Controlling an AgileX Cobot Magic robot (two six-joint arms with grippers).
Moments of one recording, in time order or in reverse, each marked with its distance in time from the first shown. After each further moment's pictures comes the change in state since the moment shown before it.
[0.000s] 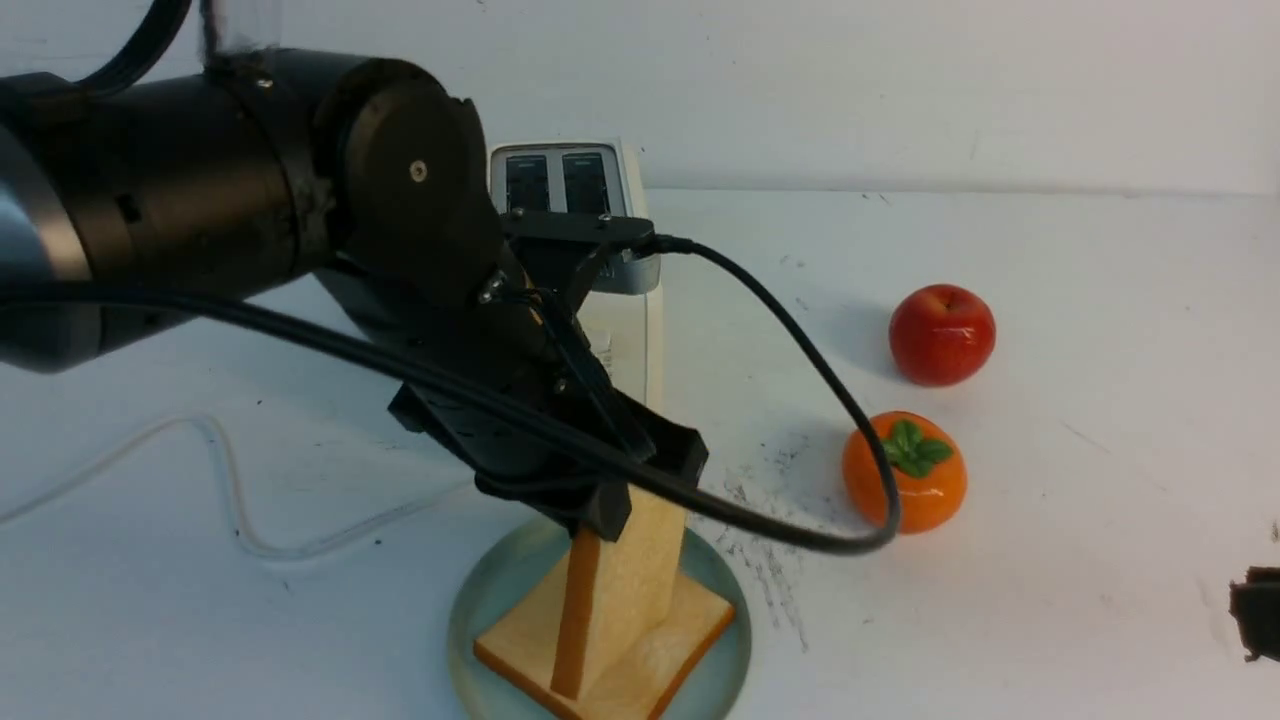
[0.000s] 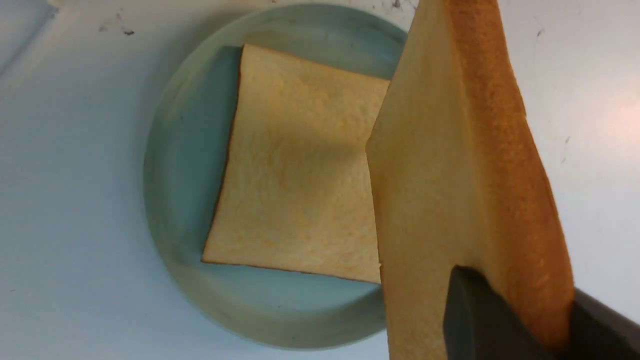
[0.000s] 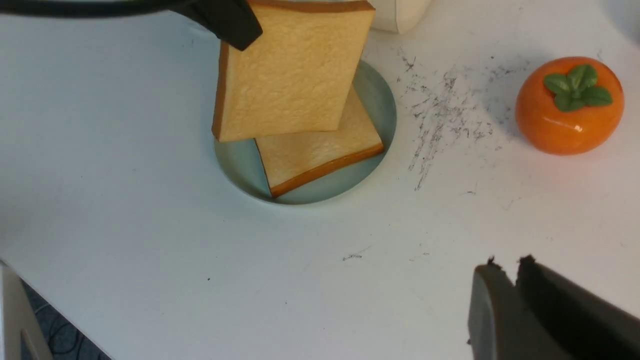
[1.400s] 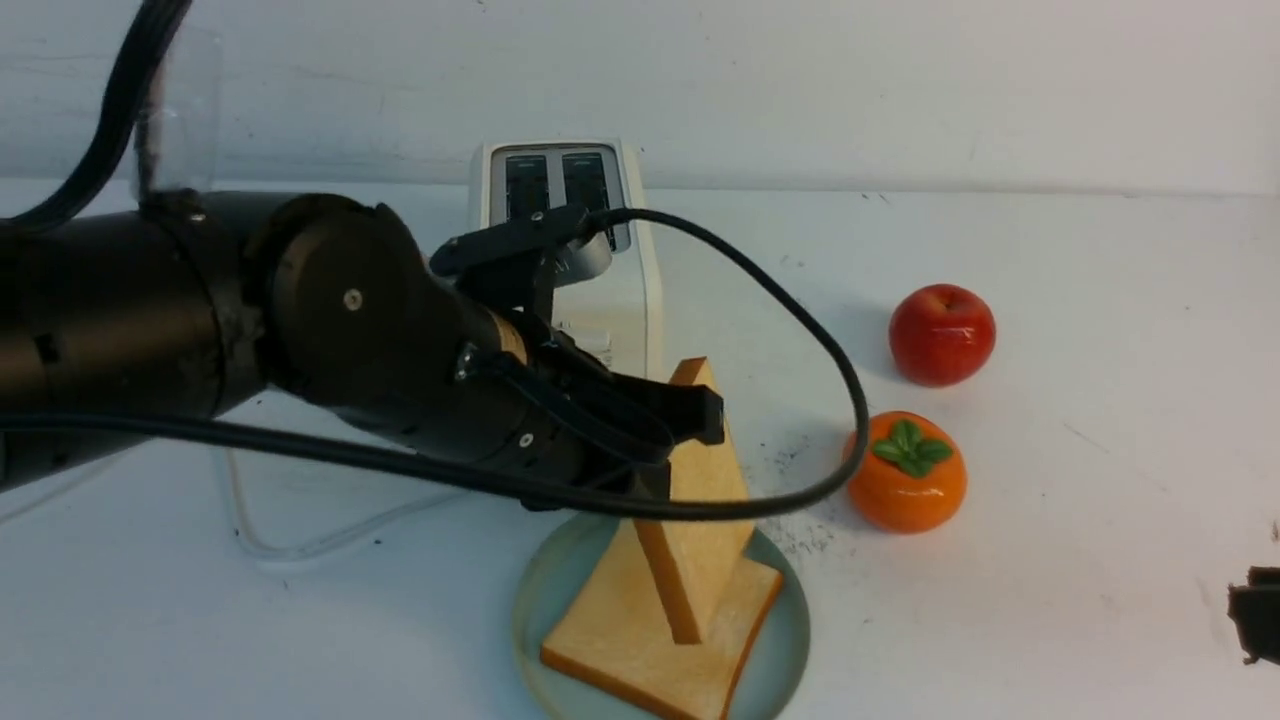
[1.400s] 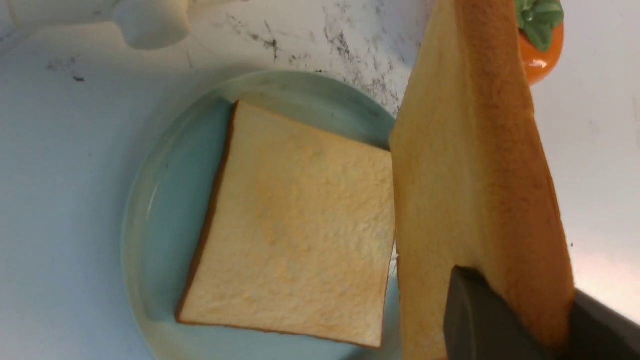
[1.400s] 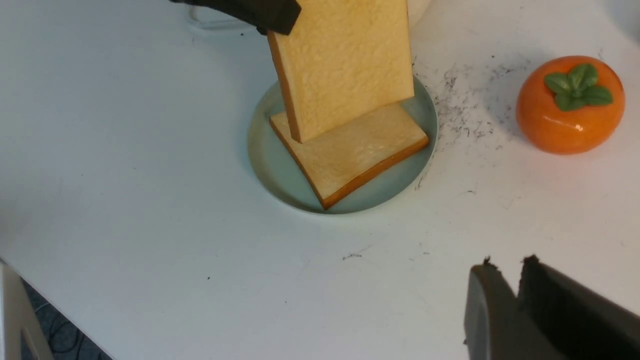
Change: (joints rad) right arm 0.000 0.000 0.000 0.000 0.002 -0.002; left arm 0.000 -0.082 0.229 -0.133 -0.418 -0.132
